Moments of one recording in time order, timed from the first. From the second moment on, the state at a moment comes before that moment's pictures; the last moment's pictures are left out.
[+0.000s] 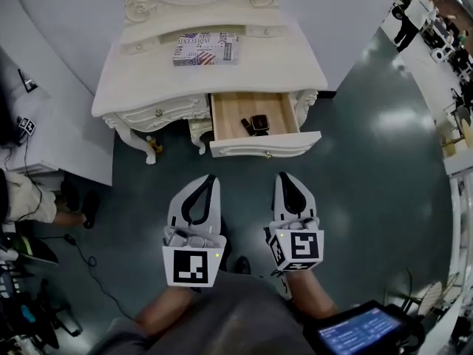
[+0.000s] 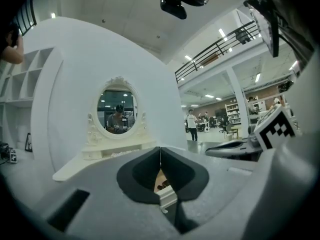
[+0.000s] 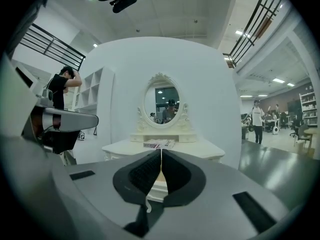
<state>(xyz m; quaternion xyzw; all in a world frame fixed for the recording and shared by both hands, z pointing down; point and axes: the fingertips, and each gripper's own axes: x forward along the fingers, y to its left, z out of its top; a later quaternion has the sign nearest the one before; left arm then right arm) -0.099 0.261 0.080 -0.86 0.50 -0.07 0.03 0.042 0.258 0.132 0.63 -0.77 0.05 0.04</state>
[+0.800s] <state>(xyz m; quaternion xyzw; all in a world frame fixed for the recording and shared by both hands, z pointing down) -0.109 0.141 0.056 -0.88 0.46 -0.03 0.03 0.052 0.158 0.092 0.68 -0.73 0.01 0.03</state>
